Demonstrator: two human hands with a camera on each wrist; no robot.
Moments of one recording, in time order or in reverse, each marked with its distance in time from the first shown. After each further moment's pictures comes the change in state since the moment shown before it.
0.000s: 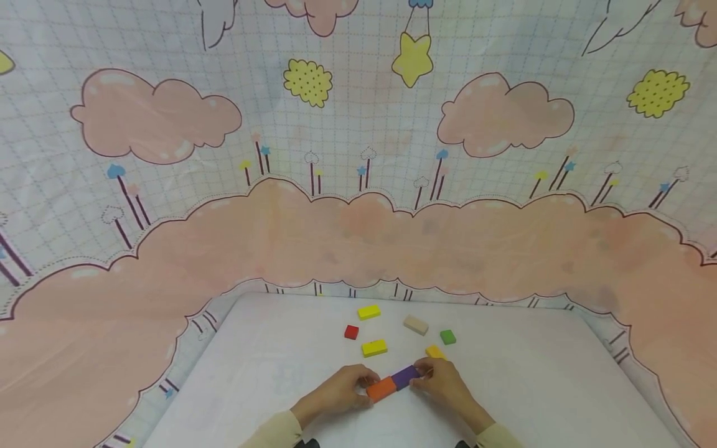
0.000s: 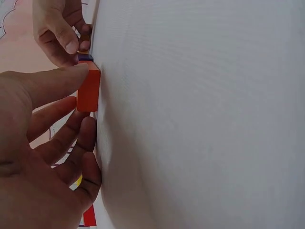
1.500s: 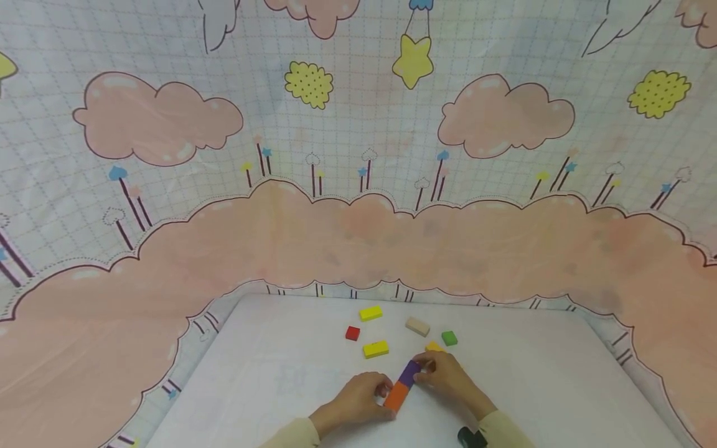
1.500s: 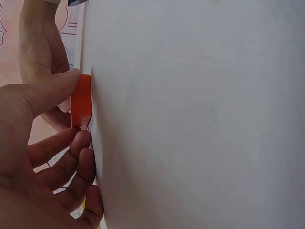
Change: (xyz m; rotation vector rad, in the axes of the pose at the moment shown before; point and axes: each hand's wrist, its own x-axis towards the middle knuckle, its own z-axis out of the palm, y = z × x) left_hand 0.009 0.023 0.030 0.119 0.072 -0.036; right_hand 0.022 0.010 -0.008 -0.032 -0.087 -0.023
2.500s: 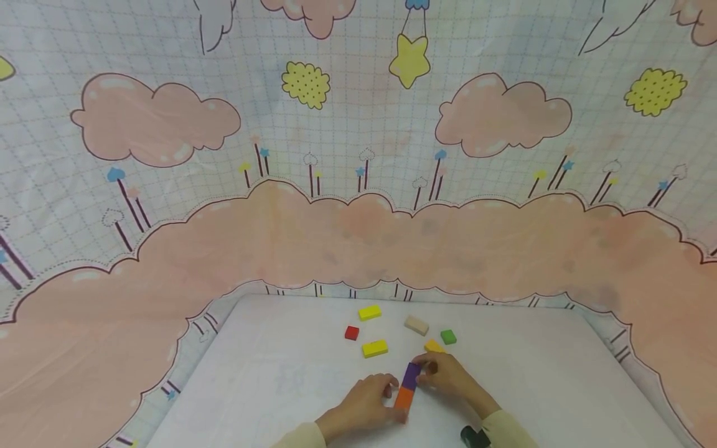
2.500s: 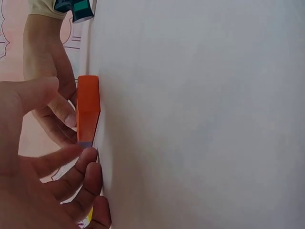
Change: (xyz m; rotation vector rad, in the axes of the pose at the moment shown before) left_hand -0.003 0.018 0.011 0.035 0.019 -0.033; right_hand -0.005 0.006 -0.007 -0.021 -0.066 -0.049
